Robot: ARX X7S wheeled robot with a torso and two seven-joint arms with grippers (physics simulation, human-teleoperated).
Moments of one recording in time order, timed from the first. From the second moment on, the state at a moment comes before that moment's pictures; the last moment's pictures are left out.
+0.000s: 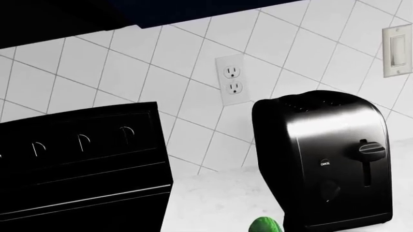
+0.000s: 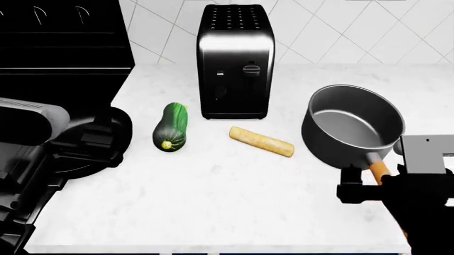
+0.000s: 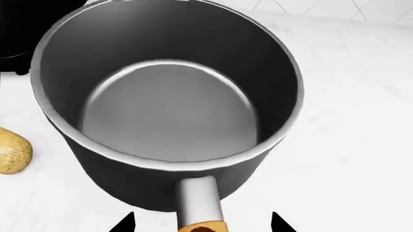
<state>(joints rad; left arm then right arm) -0.63 -0.71 -0.27 0.91 -1.42 -1.24 -0.78 0.44 0.73 0.11 -0.50 1.27 1.26 0.79</state>
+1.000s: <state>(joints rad) -0.62 -0.75 -0.23 0.85 -1.39 -1.23 -0.79 0.52 0.82 0.18 -0.62 1.60 1.25 0.99</state>
